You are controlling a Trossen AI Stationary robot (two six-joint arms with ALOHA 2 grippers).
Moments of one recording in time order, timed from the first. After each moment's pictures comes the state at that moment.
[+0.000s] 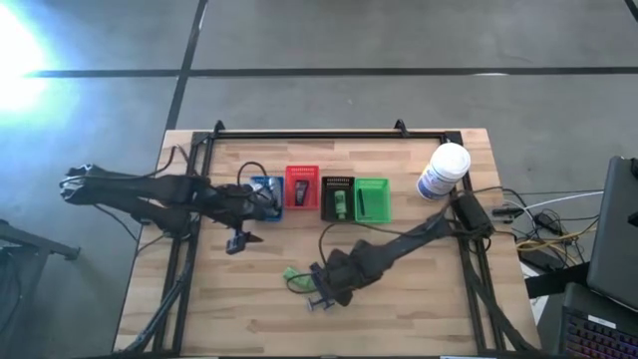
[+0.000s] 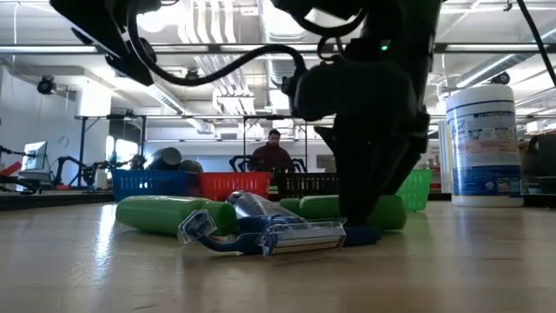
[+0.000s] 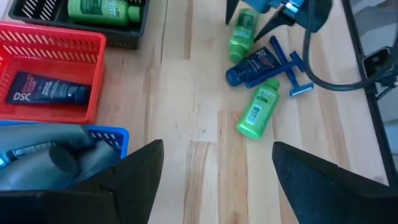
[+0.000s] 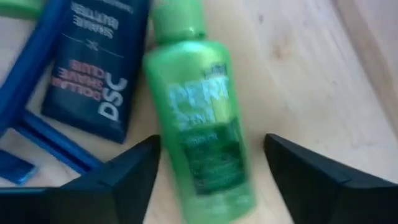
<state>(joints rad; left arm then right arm) -0.10 0.94 0.85 -0.72 0.06 -0.22 0.38 2.11 1.48 -0.78 0.16 0.95</state>
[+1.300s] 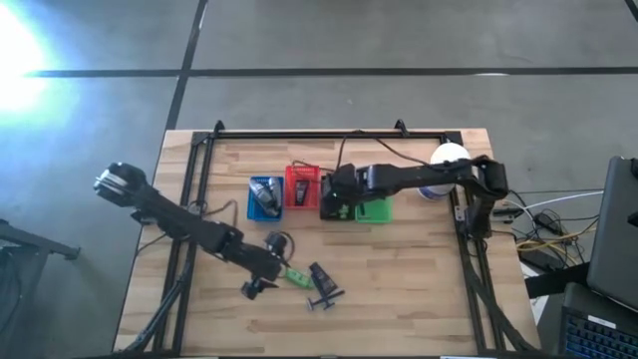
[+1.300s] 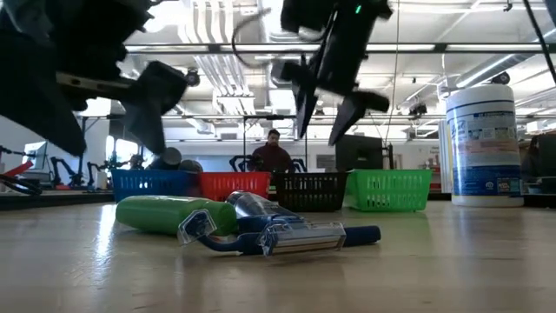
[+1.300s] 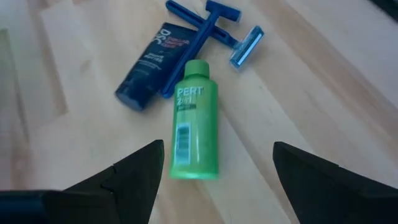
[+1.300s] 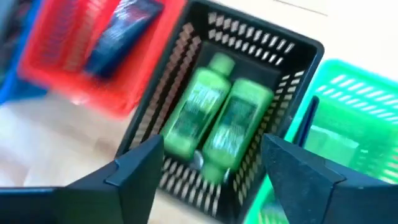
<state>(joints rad) -0.44 1.39 0.68 -0.08 -0.05 0.10 -0.07 1.83 1.45 -0.83 0.26 1.08</state>
